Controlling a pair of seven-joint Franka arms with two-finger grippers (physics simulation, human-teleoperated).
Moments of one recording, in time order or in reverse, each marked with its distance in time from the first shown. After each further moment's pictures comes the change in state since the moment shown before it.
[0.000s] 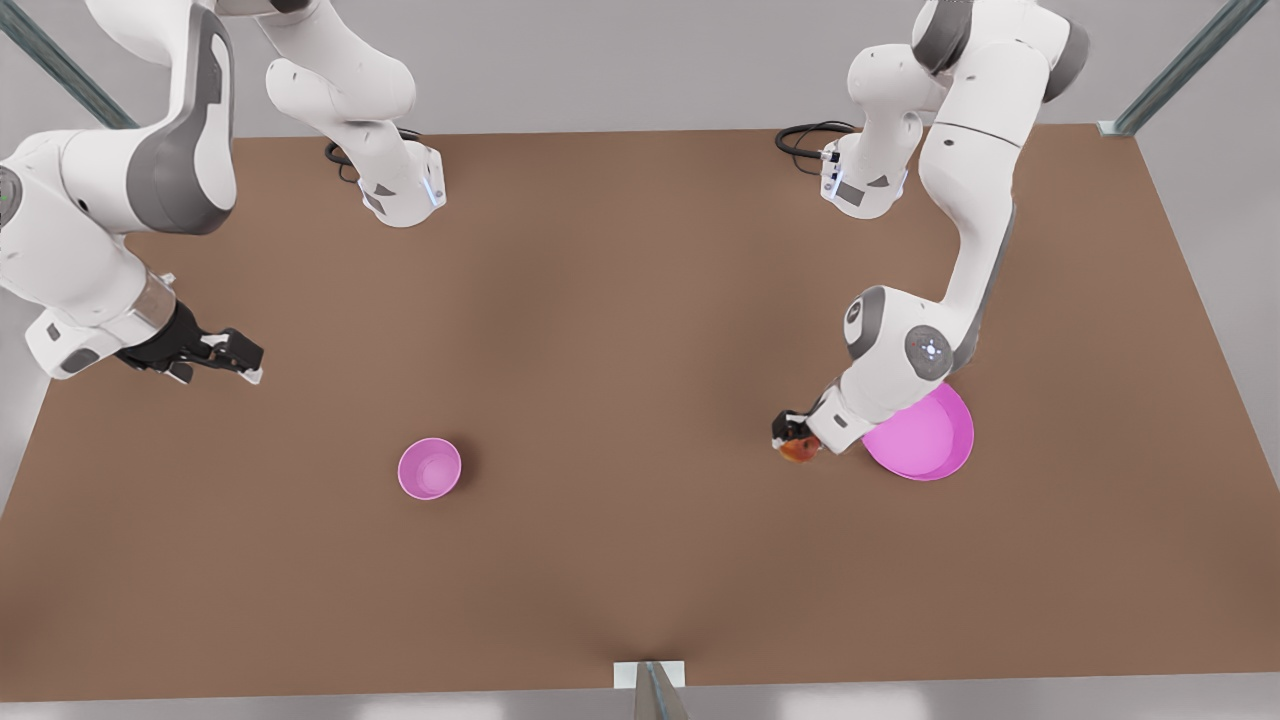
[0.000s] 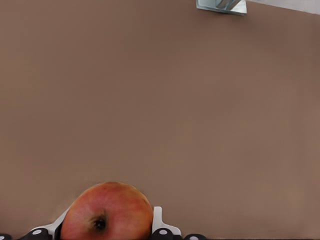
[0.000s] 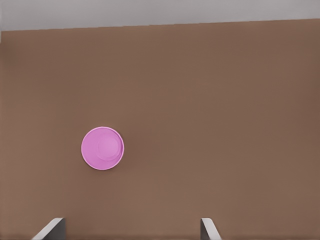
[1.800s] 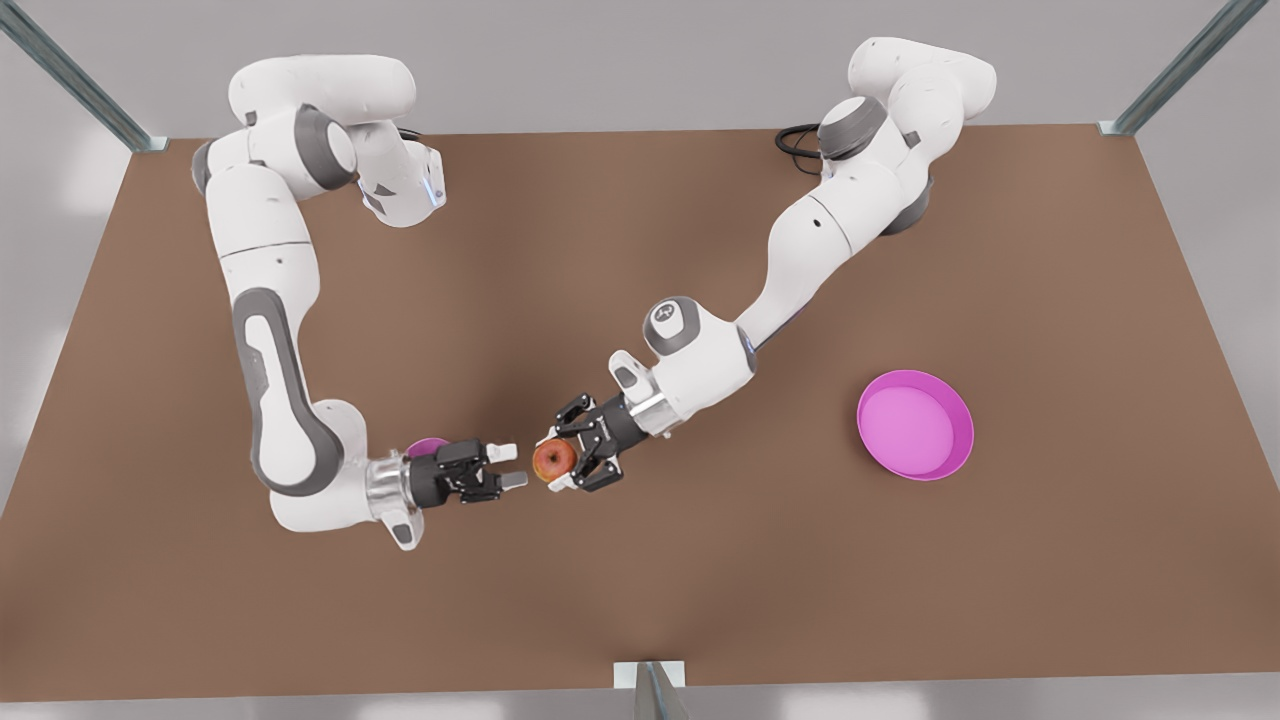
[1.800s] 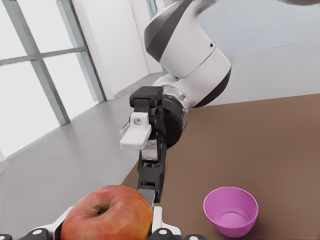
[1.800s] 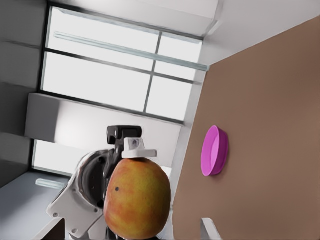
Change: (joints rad) left arm -0.266 0.645 -0.460 0.781 -0.189 0.591 1.574; right arm 0.021 0.777 0.212 0.279 1.372 -0.039 -0.771
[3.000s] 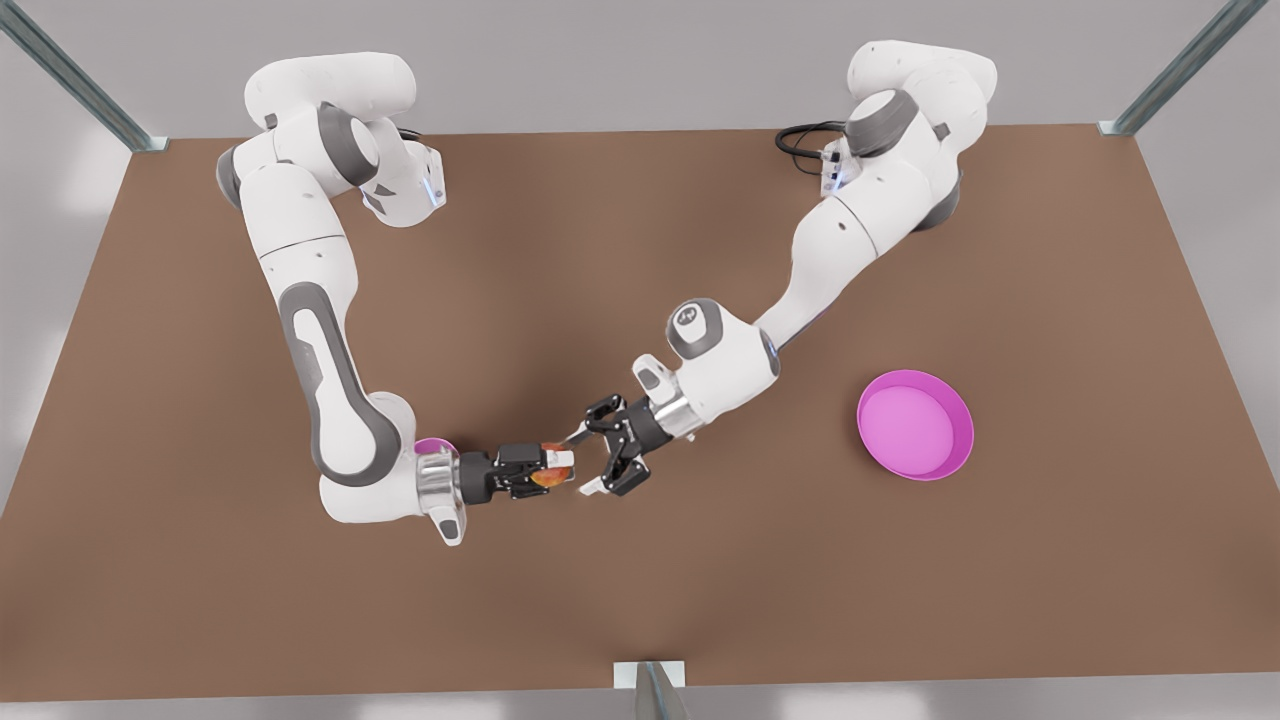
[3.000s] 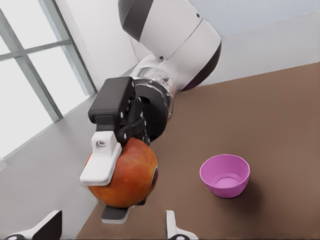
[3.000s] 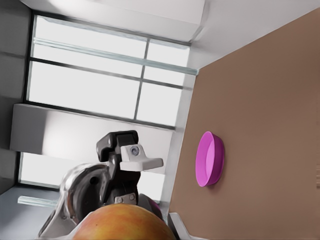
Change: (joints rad) left arm 0.186 -0.095 -0.081 -0.279 -0.005 0.025 0.108; right arm 0.097 0.006 0.006 0.014 0.031 0.141 0.050
